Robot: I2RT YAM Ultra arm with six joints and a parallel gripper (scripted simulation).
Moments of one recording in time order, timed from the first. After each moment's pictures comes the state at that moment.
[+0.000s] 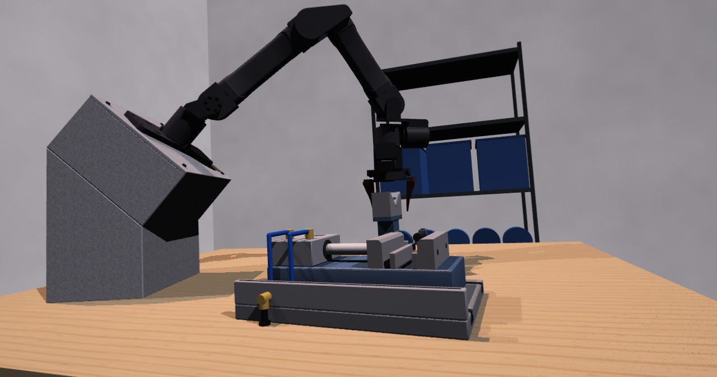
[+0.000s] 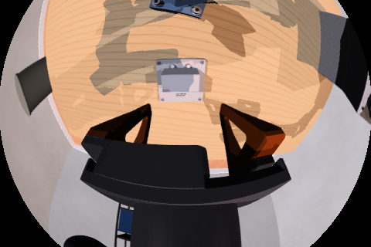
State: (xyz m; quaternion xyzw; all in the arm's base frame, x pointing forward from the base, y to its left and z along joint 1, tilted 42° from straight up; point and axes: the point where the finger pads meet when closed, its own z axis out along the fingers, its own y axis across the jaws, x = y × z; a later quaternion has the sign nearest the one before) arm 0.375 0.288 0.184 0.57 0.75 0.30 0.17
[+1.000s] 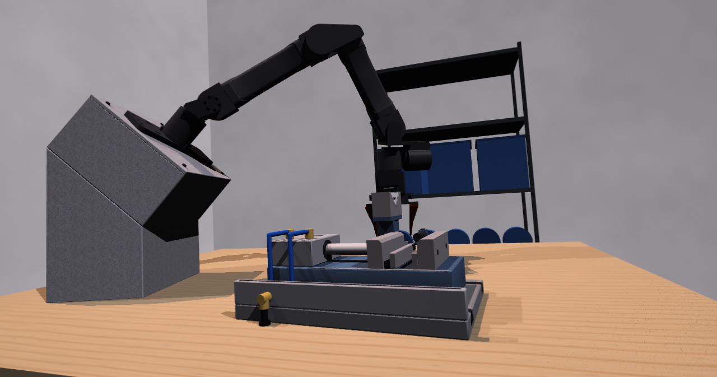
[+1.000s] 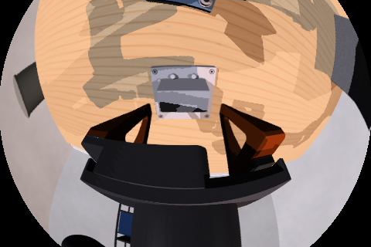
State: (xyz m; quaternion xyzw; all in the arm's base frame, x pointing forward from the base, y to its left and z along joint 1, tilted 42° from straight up) arm 0.412 0.304 0.143 0.57 0.74 0.31 0.17
